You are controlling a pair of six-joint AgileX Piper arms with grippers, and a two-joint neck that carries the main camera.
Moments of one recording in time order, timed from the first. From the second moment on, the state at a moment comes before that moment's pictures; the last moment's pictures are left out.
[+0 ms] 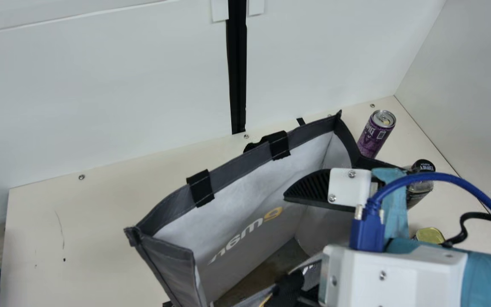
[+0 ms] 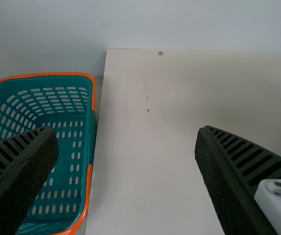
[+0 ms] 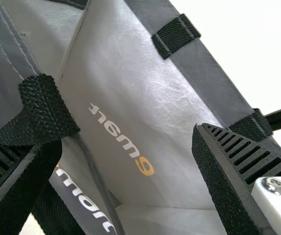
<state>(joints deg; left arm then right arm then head) -1.7 43.3 -69.0 -1.5 69.5 0.0 30.5 52.4 -84.7 7.4 69.9 -43.8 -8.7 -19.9</state>
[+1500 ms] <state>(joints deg) -1.7 43.3 -69.0 -1.5 69.5 0.0 31.8 51.9 -97.3 -2.3 69.9 -30.8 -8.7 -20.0</state>
